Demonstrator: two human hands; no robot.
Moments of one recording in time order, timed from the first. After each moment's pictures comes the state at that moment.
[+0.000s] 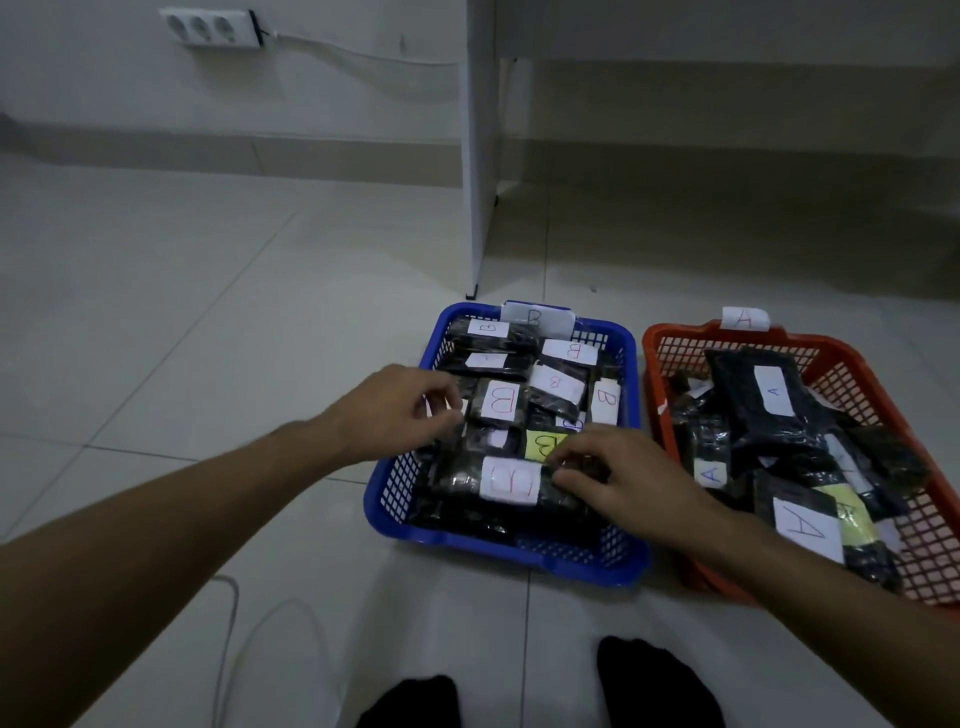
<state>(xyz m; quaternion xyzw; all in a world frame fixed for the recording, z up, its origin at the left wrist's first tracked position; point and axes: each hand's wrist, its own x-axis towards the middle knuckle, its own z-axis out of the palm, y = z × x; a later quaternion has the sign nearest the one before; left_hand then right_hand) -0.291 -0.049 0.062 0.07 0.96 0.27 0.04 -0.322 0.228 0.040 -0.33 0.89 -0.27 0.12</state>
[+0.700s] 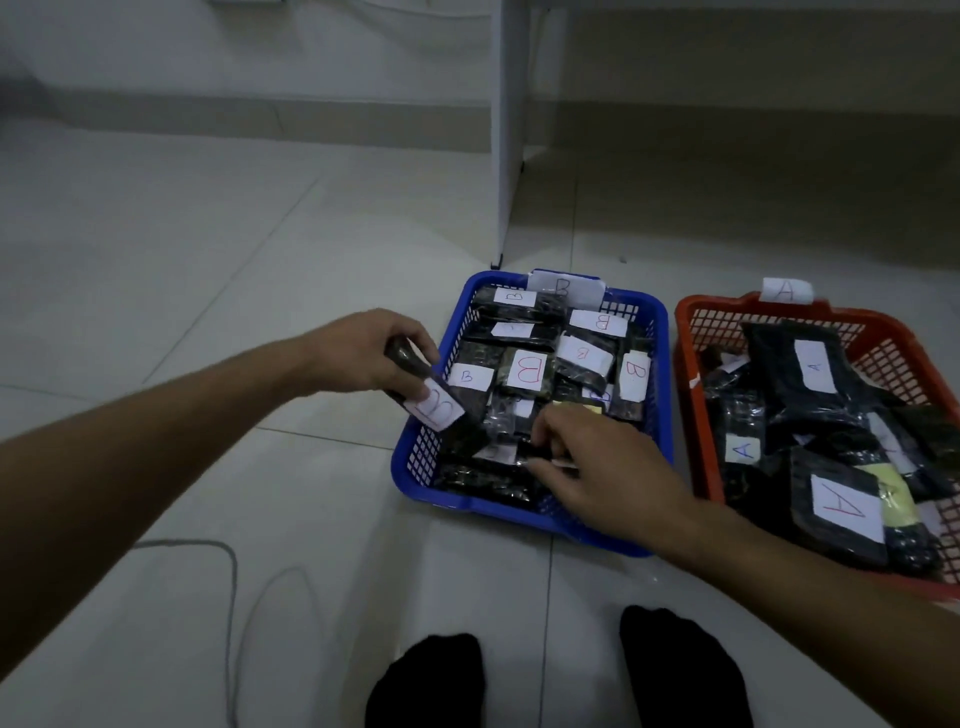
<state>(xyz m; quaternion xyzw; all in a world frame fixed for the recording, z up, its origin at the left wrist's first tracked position) -0.284 -0.090 0.092 -0.06 0.91 0.37 0.16 -0.292 0.192 0.031 -0.38 0.90 -0.22 0.06</state>
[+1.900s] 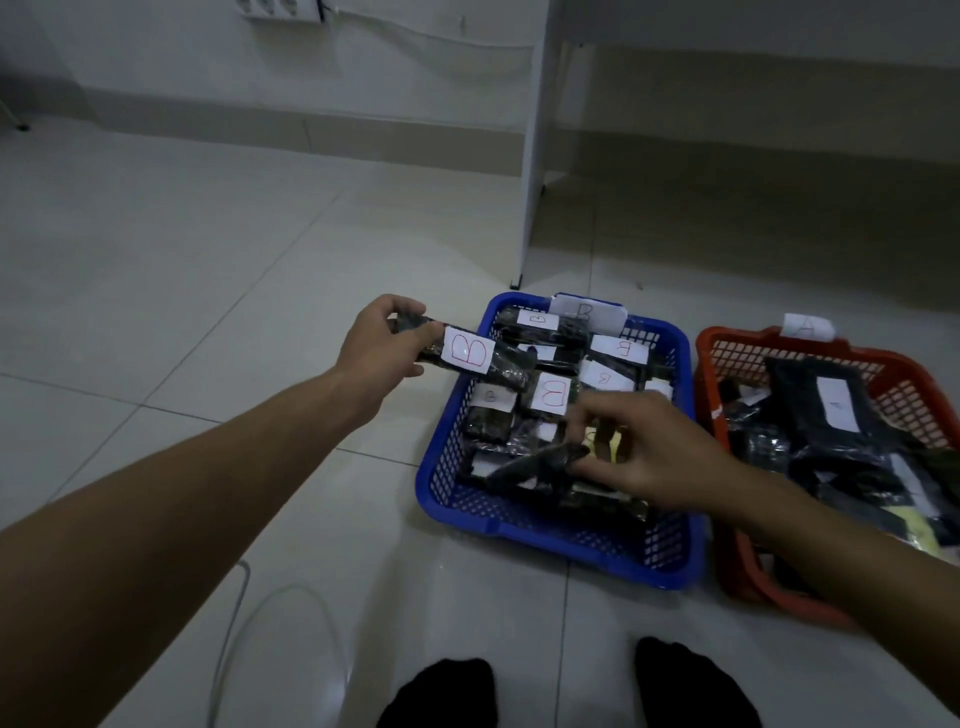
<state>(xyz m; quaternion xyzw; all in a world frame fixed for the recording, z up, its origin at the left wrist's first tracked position) -0.294 -0.078 0.069 -0.26 0.75 0.60 -0.13 -0.334 0.201 0.064 -0.46 0.82 -0.32 0.11</state>
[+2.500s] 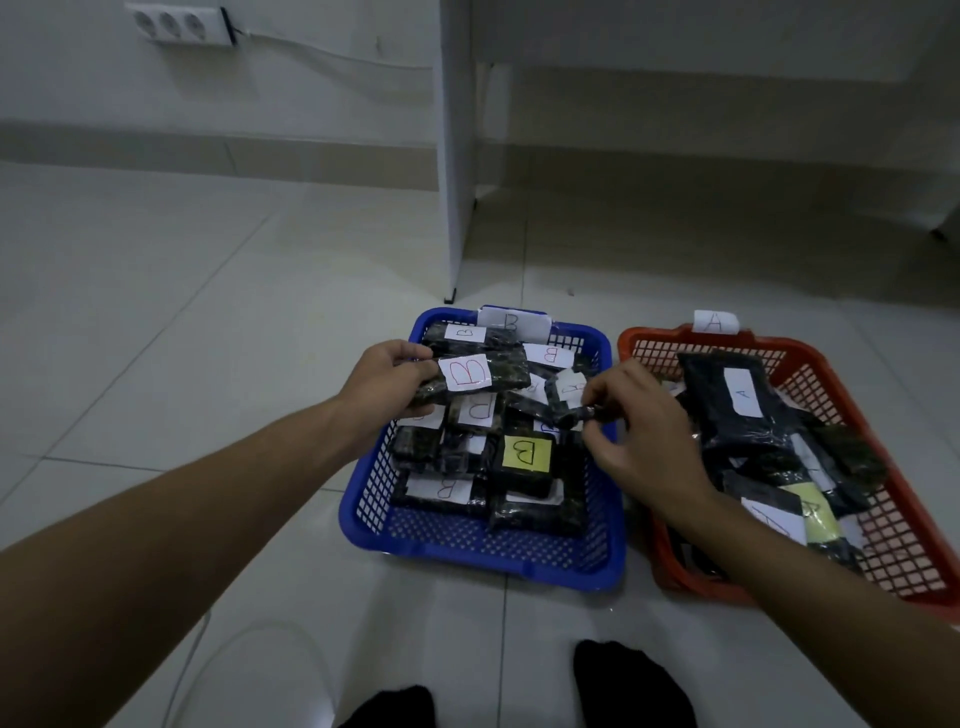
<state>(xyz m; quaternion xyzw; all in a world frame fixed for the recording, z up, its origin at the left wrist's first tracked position) -0.319 -0.012 0.069 -0.25 0.73 0.64 -0.02 -0.355 0.251 0.029 -0.31 0.88 -0.34 -0.14</state>
